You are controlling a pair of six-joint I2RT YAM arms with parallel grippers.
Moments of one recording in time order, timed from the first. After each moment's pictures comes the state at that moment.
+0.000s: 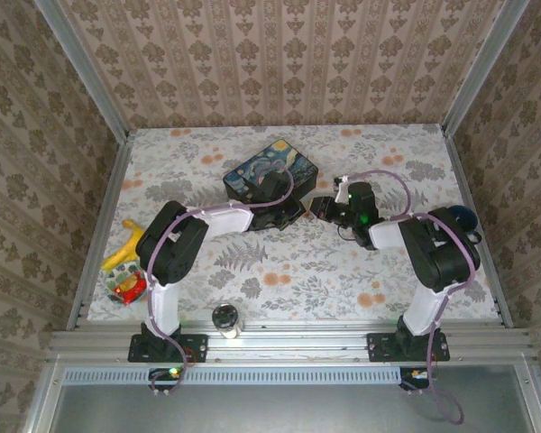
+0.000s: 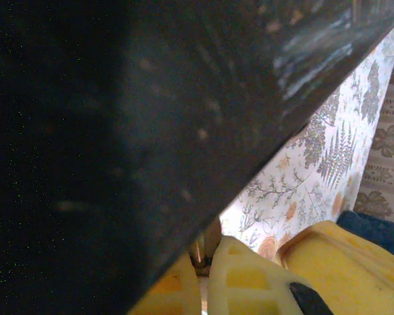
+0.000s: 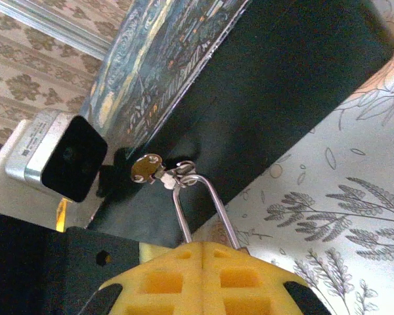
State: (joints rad) left arm -0.75 1.98 1.22 0.01 0.28 -1.21; right arm 0.29 1.76 0.71 0.60 -0.47 0.73
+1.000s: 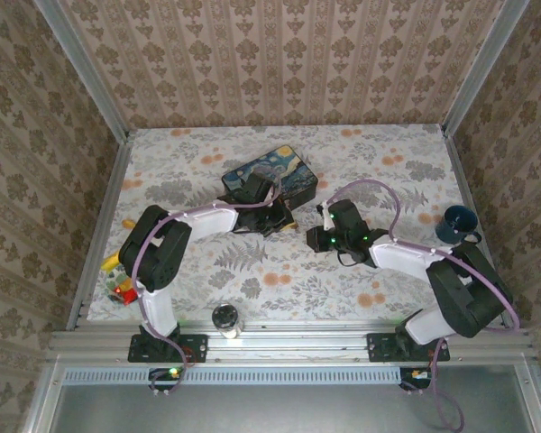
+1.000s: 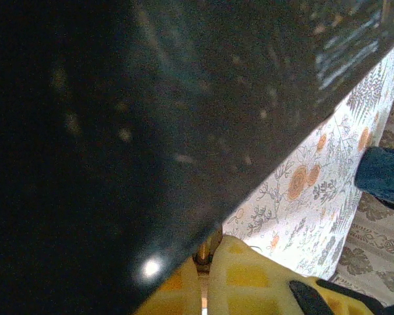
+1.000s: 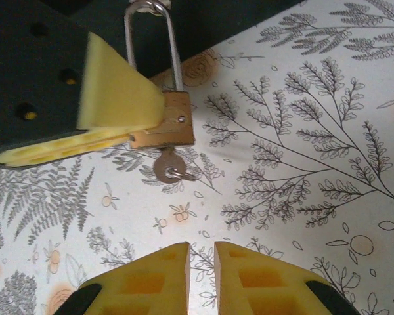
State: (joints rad) left arm -0.68 1.87 1.13 -0.14 0.45 -1.04; right arm 0.52 1.48 0.66 0.03 -0.19 0.44
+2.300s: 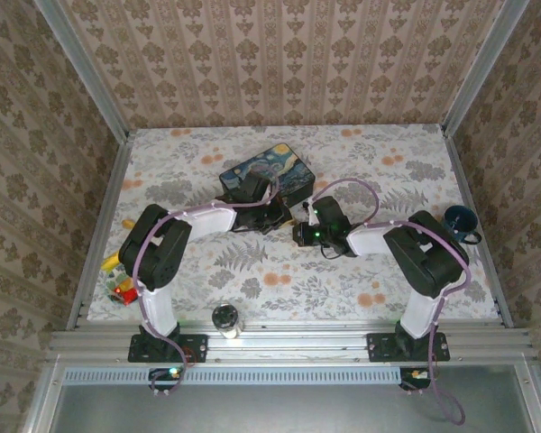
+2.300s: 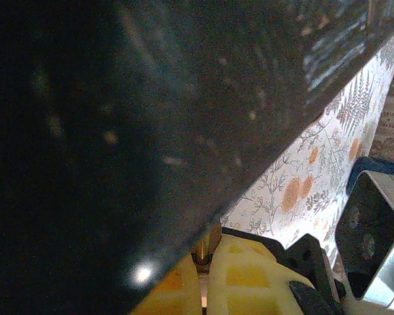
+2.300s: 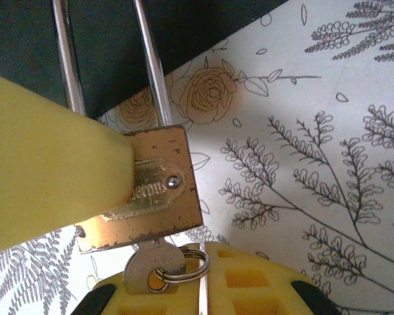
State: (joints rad) left arm -0.66 1.88 1.12 -0.08 0.46 -1.05; right arm 0.53 1.79 0.77 0.25 -0.25 0.53
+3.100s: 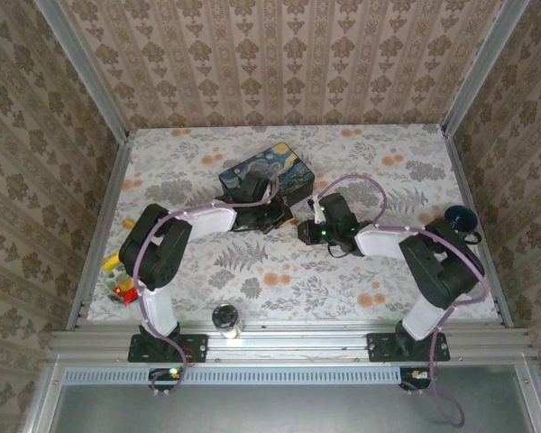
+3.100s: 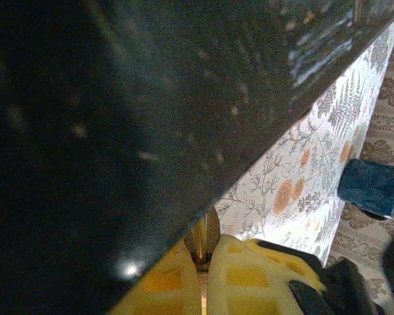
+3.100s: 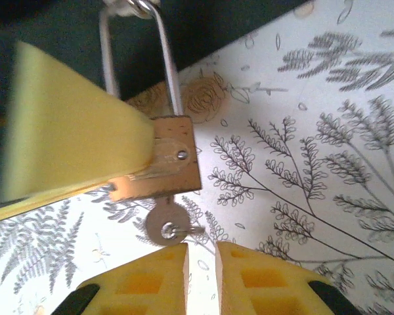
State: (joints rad) left arm -0.66 1.88 1.12 -0.06 0.46 -1.07; right arm 0.50 1.65 0.74 0.14 -0.23 0.45
